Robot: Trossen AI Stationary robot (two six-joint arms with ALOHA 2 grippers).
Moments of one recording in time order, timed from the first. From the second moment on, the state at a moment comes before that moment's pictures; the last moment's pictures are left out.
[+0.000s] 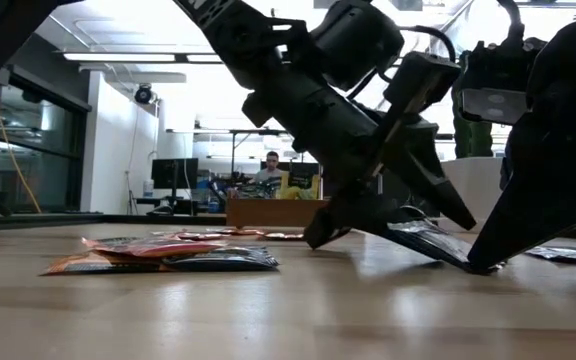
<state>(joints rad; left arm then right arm) -0.13 2.26 1.52 0.00 0.34 -0.89 0.66 1.81 0.81 0.00 0.50 1.11</state>
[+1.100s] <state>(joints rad) -0.07 2.26 1.52 0.00 0.32 -0.63 0.66 1.60 0.81 -0.09 0.43 1.10</state>
